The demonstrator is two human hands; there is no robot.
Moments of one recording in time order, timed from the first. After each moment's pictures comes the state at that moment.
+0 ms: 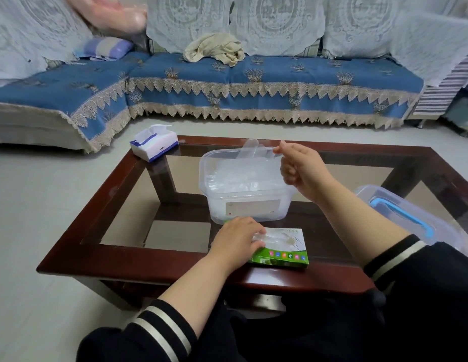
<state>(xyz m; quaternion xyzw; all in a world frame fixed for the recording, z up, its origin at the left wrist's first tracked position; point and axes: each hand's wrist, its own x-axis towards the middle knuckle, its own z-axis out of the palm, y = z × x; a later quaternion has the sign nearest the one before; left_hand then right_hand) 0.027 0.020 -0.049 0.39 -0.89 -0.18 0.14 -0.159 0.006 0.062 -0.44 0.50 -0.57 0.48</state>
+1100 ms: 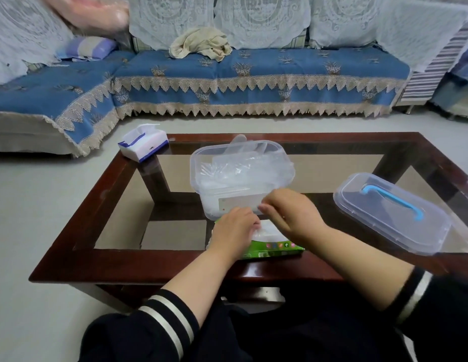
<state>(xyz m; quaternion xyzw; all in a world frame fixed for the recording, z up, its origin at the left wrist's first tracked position) 0.013 0.011 -0.058 0.39 -0.89 -0.12 0.18 -0.141 0.069 -0.003 -0.76 0.56 -0.34 0.01</state>
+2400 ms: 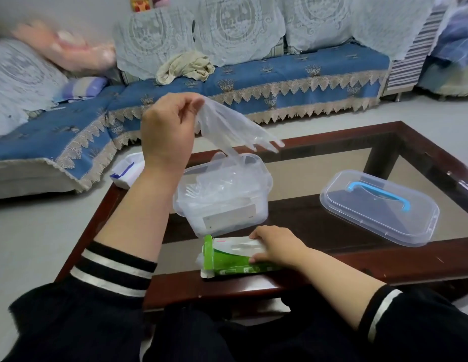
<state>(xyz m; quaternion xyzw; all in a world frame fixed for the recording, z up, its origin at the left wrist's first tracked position) 0.004 -0.041 0.154 0.30 -0.79 0.05 0.54 -0.155 0.074 -0.049 -0.68 0.69 -0.10 0.22</state>
